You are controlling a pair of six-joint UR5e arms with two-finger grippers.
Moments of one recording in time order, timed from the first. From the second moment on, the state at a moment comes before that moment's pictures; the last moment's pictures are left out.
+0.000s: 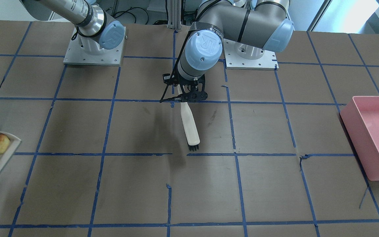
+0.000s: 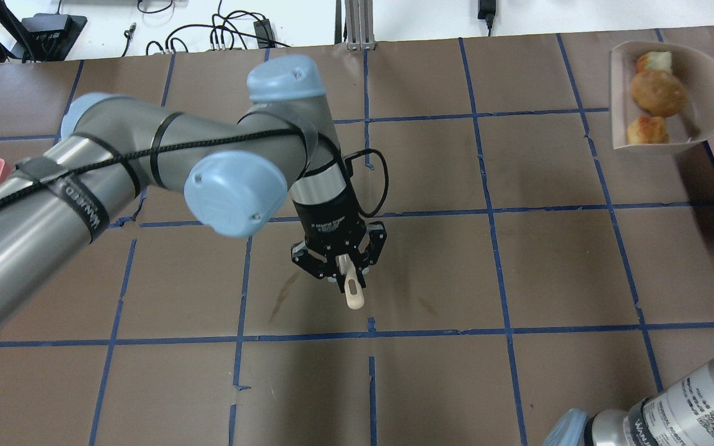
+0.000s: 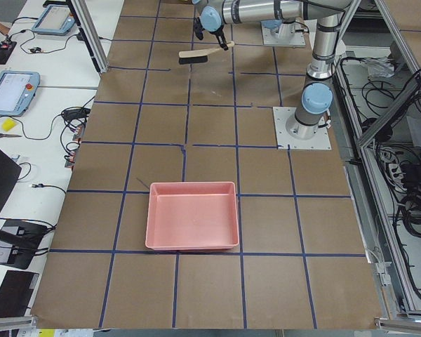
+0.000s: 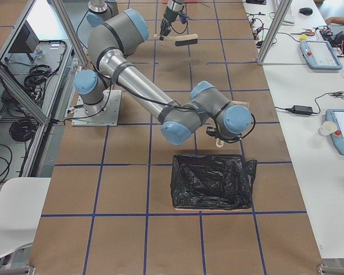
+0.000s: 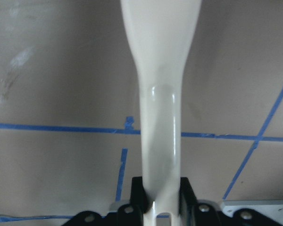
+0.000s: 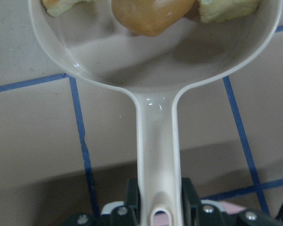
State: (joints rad) left arm -1.92 -1.74 -1.81 -1.51 1.28 -0.51; right arm 0.75 -1.03 1.09 -1.46 -1.25 -2.11
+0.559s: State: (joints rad) left arm -2.06 -1.70 -1.99 -1.35 1.25 -0.66; right arm 0.48 -1.04 1.03 -1.49 -1.32 -2.11
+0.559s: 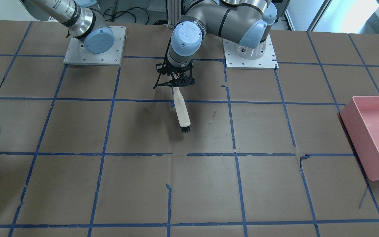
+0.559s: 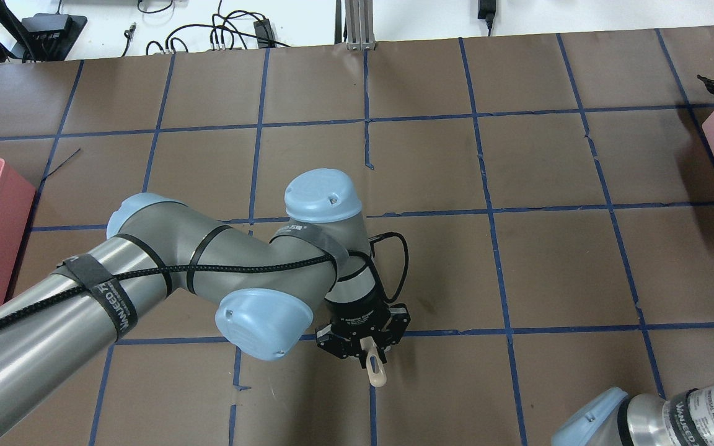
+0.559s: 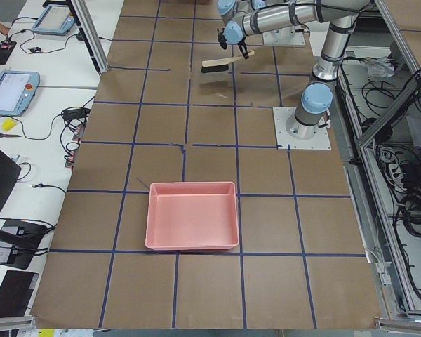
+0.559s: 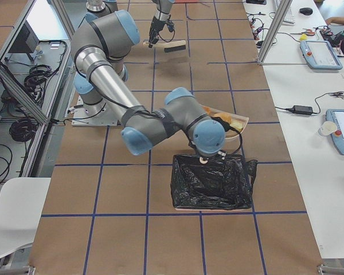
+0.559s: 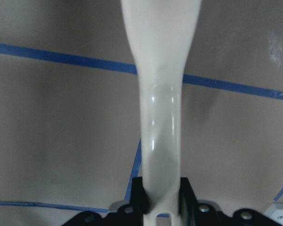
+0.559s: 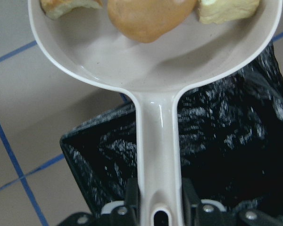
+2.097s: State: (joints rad) left arm -2.07 -1.70 -1.99 -1.44 1.15 -0.46; right arm 0.62 -1.00 1.08 -2.12 -1.75 -2.36
